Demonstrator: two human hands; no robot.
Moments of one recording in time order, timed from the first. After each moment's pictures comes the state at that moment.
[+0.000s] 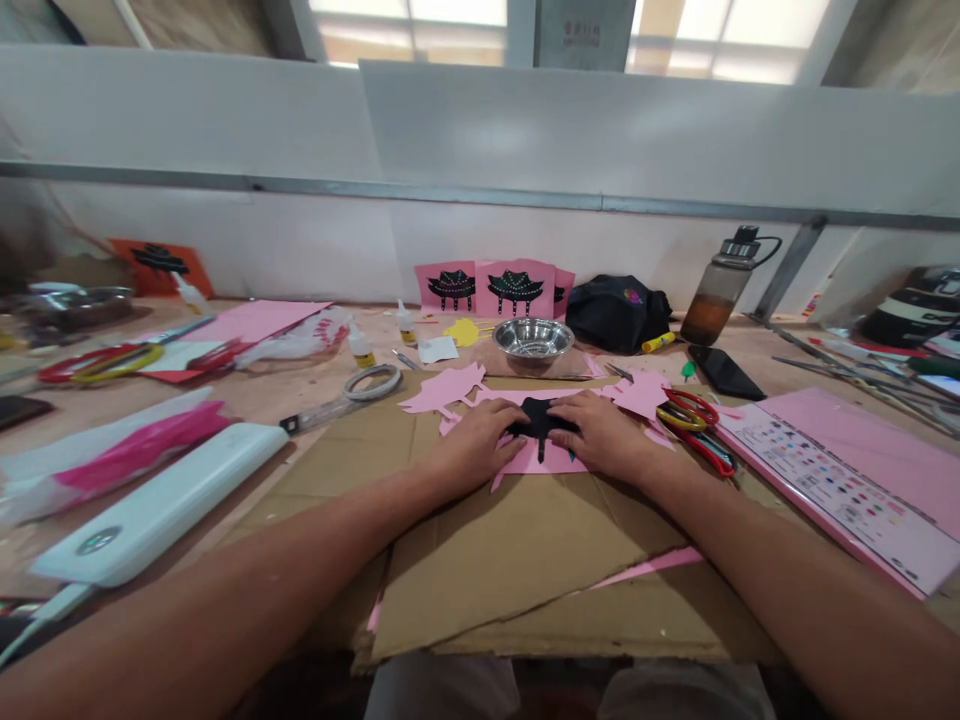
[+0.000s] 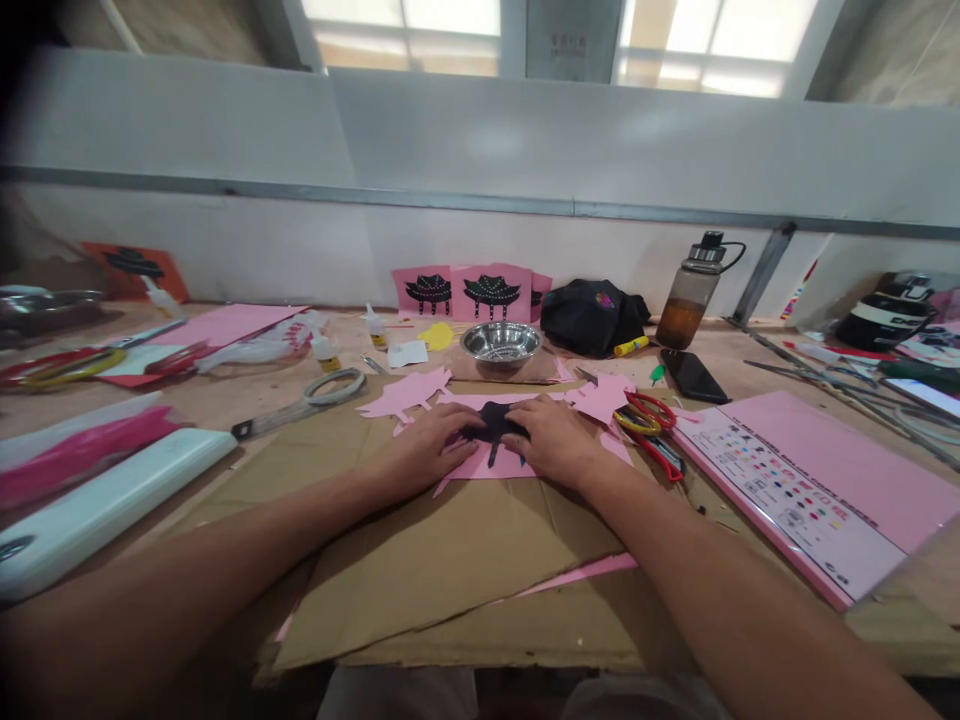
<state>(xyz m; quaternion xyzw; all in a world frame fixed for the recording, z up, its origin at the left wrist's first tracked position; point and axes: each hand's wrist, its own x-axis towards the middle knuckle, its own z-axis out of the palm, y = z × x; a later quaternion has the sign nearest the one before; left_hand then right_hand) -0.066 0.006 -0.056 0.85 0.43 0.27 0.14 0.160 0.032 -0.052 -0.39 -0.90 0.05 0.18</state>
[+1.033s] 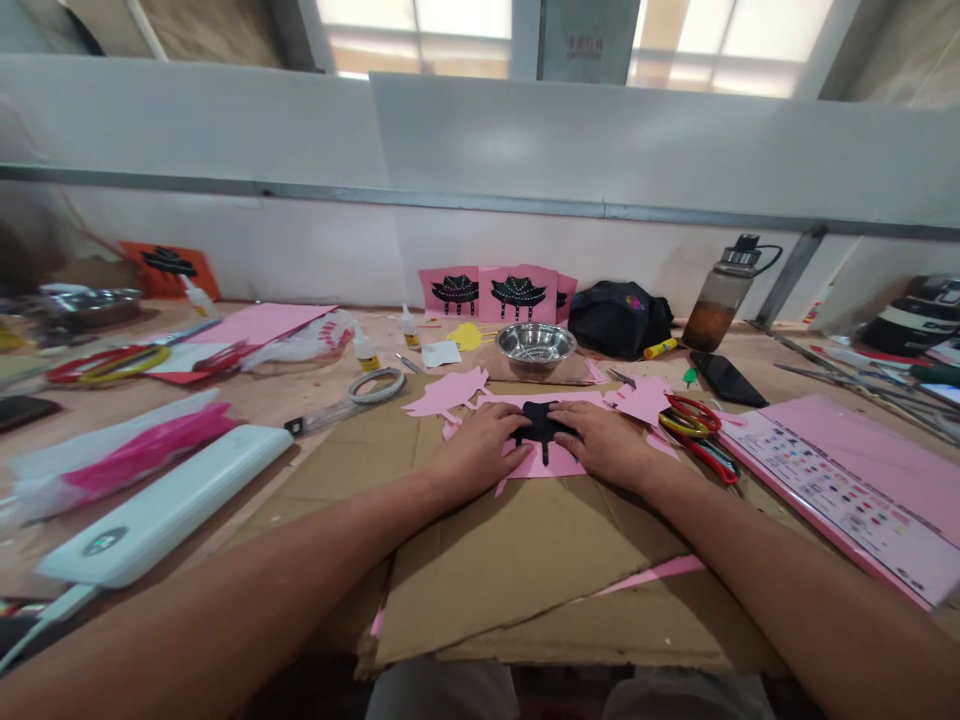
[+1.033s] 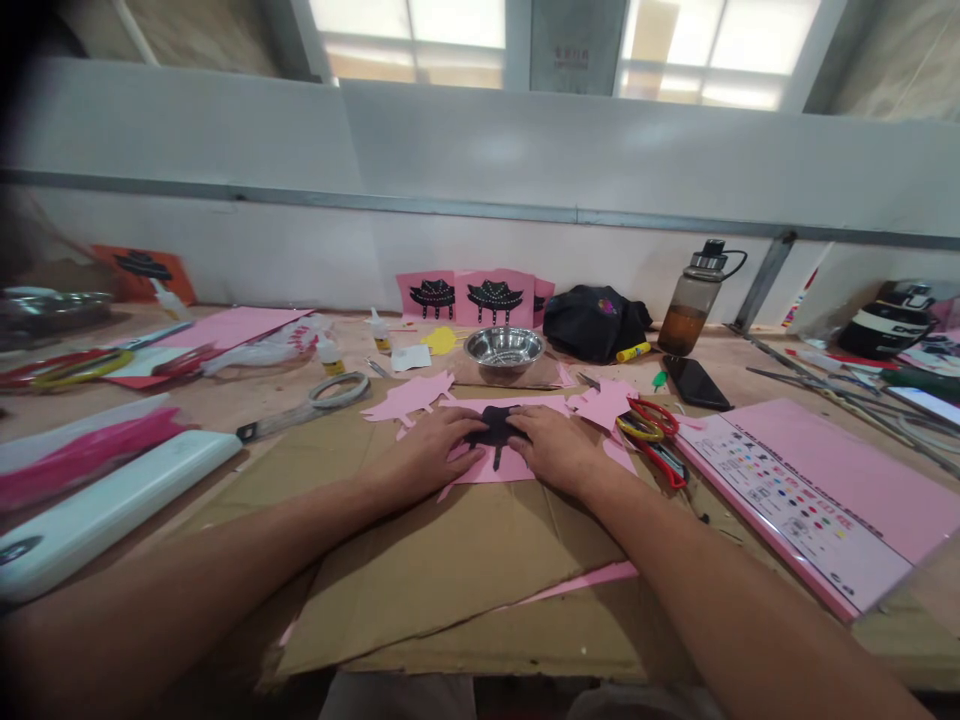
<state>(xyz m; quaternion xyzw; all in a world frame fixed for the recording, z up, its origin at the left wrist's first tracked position) -0.065 0.011 -0.063 0.86 0.45 0.22 0.04 0.156 0.029 -0.055 -0.43 -0.89 0.07 0.16</state>
